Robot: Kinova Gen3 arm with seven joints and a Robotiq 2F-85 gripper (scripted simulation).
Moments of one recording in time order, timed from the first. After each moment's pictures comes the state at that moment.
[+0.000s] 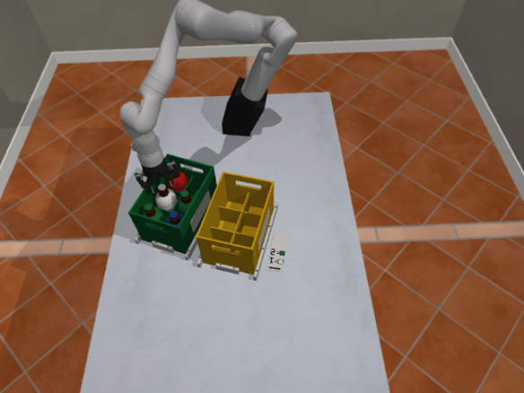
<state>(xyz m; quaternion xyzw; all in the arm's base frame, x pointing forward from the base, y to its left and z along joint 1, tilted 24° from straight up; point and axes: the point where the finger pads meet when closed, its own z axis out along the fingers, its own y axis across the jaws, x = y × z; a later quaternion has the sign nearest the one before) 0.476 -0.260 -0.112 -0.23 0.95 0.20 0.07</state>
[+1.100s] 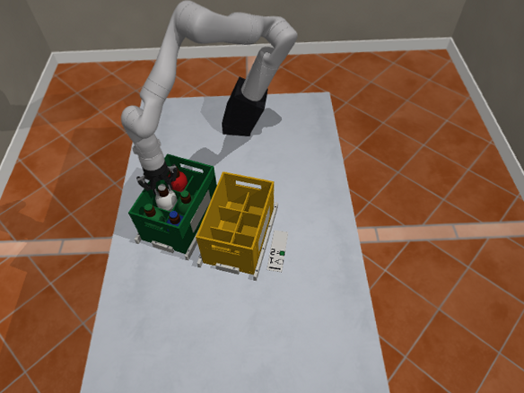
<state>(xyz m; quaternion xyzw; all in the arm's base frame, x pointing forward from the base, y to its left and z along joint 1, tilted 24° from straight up) 0.476 -0.254 -0.126 -0.23 0.95 0.20 0.07</state>
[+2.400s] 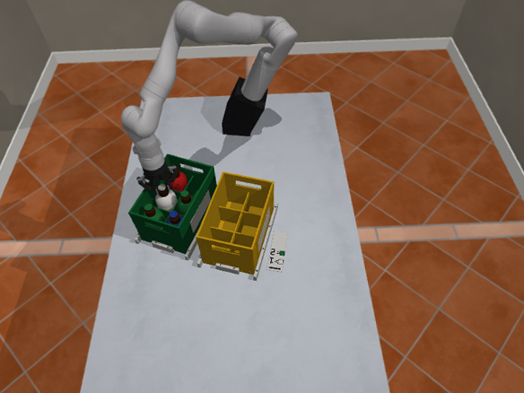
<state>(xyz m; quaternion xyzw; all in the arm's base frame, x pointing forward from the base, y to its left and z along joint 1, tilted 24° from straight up) 0.477 -0.254 -0.125 -0.23 0.95 0.20 0.07</state>
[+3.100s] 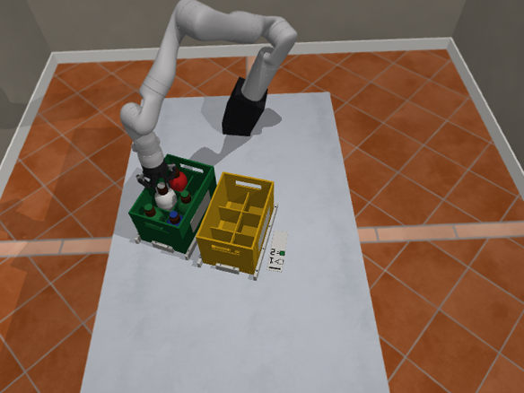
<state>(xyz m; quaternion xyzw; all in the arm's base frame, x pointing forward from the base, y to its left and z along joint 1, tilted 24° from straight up) 0.476 -0.258 -0.116 -0.23 0.95 0.20 0.07</state>
